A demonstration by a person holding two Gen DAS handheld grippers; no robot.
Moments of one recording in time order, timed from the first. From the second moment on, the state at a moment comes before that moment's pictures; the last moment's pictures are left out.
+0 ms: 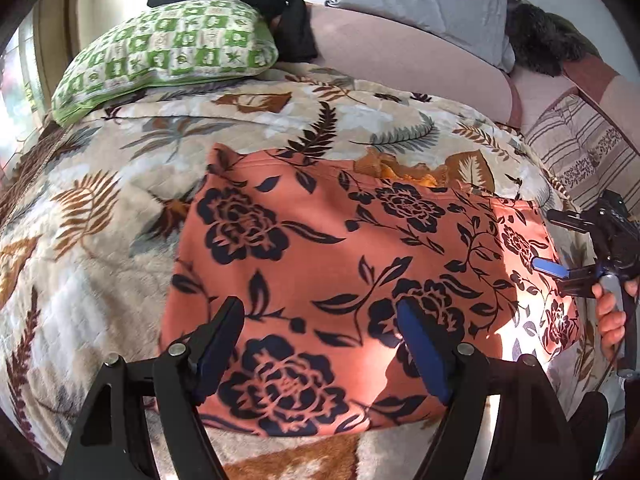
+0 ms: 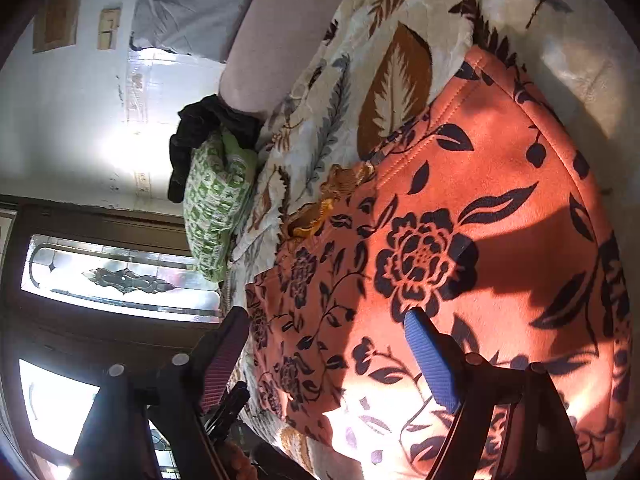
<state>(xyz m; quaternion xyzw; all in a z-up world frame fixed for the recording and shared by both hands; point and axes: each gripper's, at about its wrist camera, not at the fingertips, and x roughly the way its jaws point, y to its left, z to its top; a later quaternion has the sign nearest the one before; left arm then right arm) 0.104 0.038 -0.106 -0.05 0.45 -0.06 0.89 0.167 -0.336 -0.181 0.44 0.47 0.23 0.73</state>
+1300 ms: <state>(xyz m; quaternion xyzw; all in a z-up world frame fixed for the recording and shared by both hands) 0.049 0.051 -0.072 -0.03 0.44 0.02 0.90 0.088 -0.302 -0.147 0.38 0.44 0.22 0.78</state>
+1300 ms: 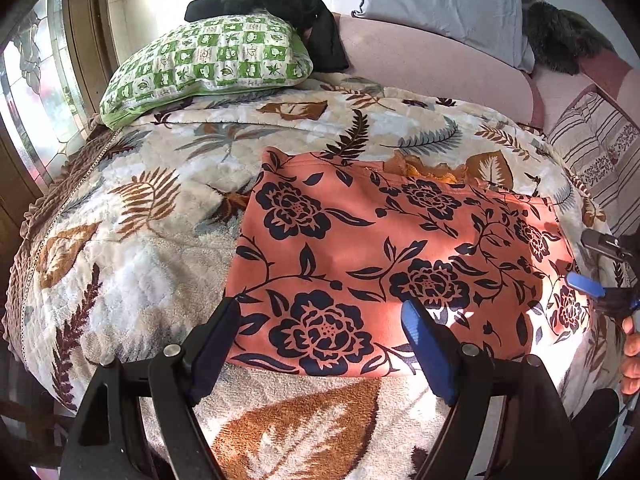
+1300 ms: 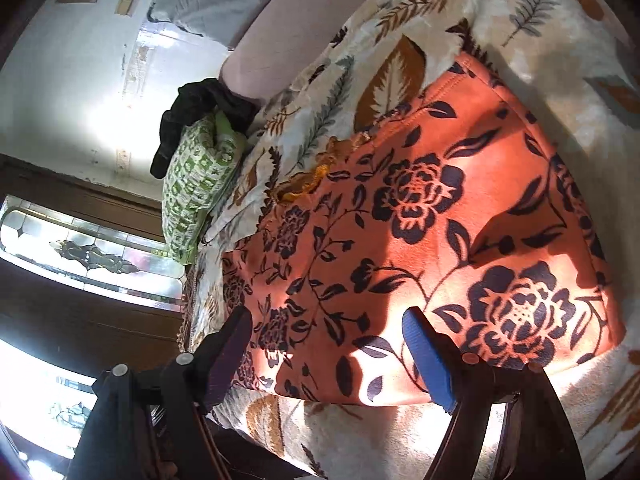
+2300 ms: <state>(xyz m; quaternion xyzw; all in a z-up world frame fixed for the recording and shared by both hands) 0.052 0.030 -0.086 -0.03 0.45 0.03 0.89 0.033 -0.392 -0.228 0.57 0.37 0.06 0.73</state>
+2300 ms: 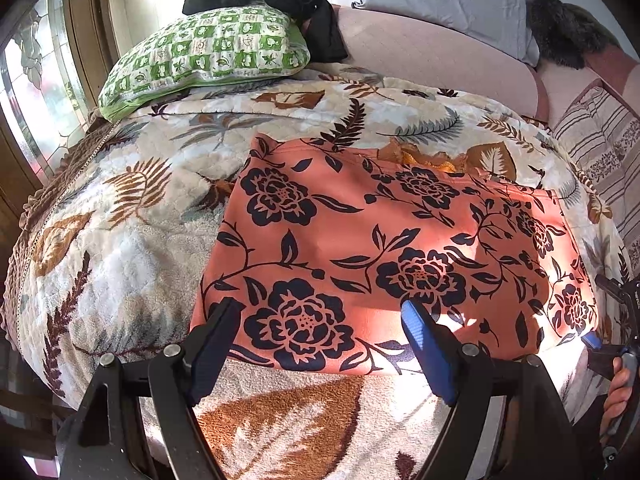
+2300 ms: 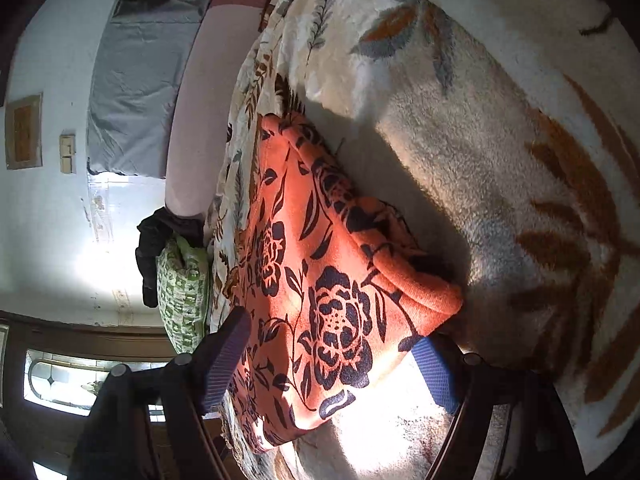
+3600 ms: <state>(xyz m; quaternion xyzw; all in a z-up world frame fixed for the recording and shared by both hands) 0.122 -0.034 -0.141 0.03 0.49 -0.01 0.87 0.044 -0.421 -0.198 0.47 0.41 0.03 0.78</state>
